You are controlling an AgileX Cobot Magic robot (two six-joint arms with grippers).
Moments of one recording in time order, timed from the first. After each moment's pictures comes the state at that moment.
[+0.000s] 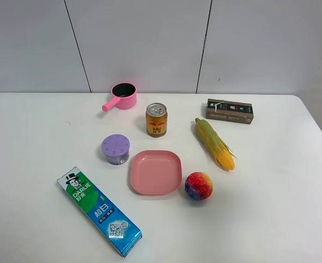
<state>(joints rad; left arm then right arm) 0.01 -0.01 -0.52 0.16 1.07 -0.25 -0.13 0.50 -0.74 0.33 0.97 -0.13</state>
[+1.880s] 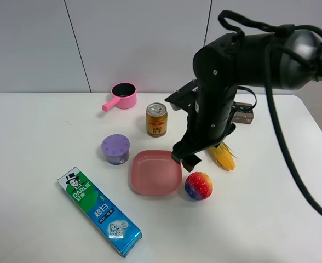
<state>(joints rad) 0.01 -0.01 -0.52 0.16 1.07 -0.25 0.72 1.78 -1.28 -0.10 1.07 0.04</state>
